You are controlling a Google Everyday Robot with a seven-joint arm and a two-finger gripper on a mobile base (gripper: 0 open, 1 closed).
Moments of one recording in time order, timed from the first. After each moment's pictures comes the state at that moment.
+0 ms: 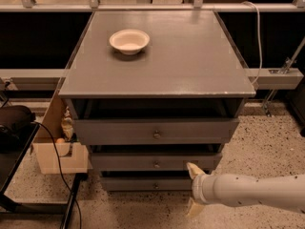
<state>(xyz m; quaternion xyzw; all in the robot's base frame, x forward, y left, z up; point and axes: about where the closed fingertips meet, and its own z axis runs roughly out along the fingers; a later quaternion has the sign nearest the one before) 0.456 -0.137 0.455 -0.65 0.71 0.01 0.28</state>
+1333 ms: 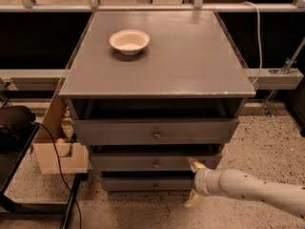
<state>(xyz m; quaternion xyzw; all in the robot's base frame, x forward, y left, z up) 0.501 -0.145 0.425 -0.65 0.68 0.03 0.34</state>
